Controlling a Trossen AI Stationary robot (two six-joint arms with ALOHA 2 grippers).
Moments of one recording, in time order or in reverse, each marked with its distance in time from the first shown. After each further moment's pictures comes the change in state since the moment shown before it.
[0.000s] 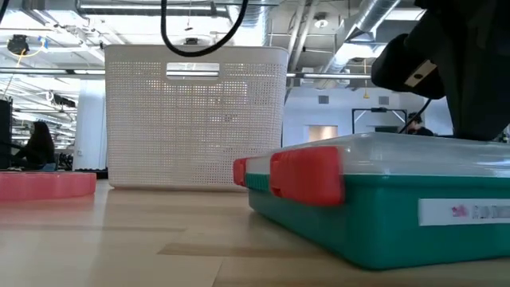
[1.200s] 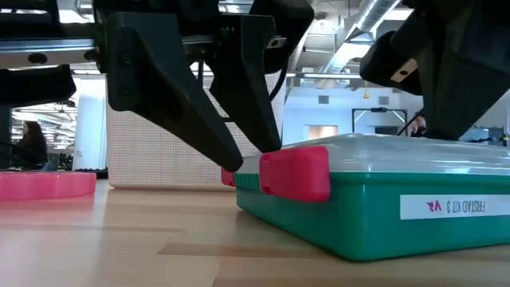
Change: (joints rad) left arm 0.032 0.245 0.042 0.039 -0.019 0.119; right arm -0.023 -0.011 0.000 0.006 0.046 -0.069
